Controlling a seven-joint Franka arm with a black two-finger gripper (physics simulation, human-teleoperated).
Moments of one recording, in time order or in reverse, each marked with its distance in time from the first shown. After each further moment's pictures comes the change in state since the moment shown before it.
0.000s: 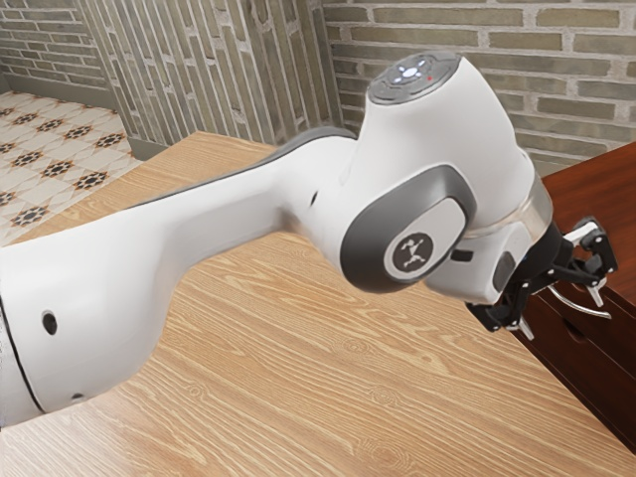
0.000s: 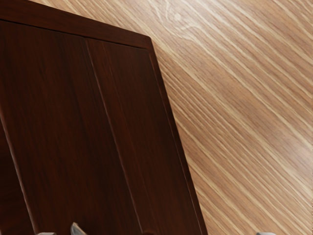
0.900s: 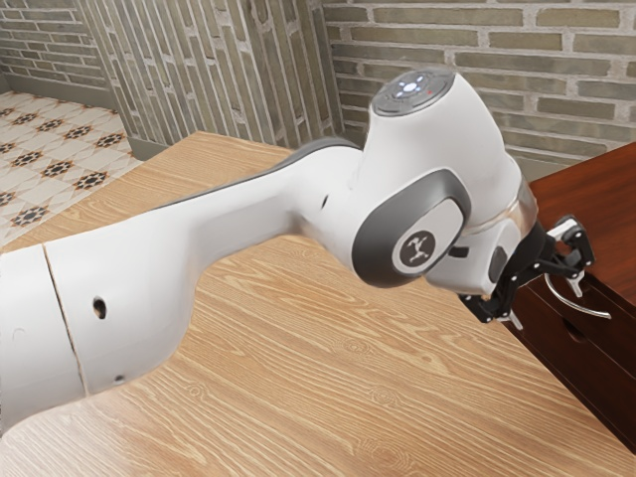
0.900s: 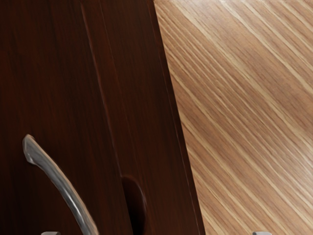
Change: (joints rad) arm 0.096 0.067 -0.043 0.029 0.000 0.033 -0.008
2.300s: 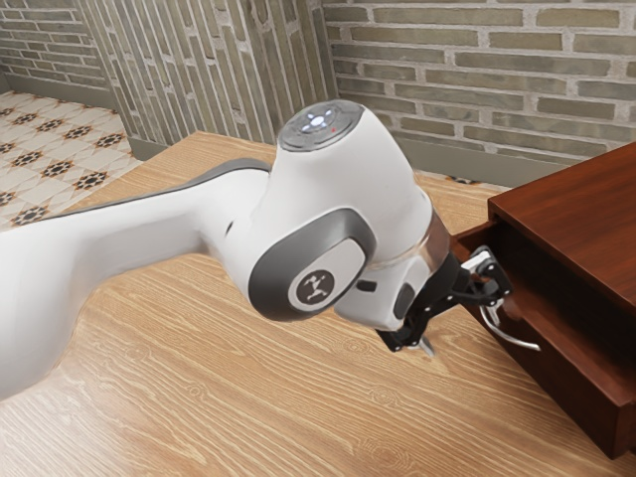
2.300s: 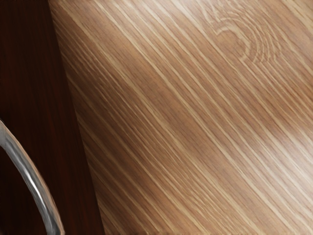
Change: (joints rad) arm 0.145 -0.280 -0.129 -0.377 0.095 0.053 -0.021
